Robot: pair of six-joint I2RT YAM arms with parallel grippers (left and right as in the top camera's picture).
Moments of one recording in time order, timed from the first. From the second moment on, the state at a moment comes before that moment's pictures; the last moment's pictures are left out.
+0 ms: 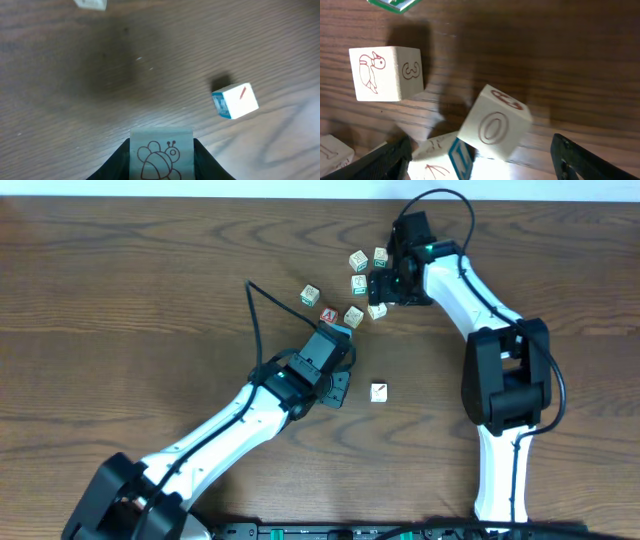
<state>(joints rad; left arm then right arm) -0.70 1.54 0.97 -0.47 -0.01 -0.34 0.26 2.29 1.81 -0.78 -0.09 0.24</state>
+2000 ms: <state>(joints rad) -0.84 1.72 0.92 -0.21 -0.05 -0.64 0.22 2.00 1.82 -1.32 0.05 0.29</state>
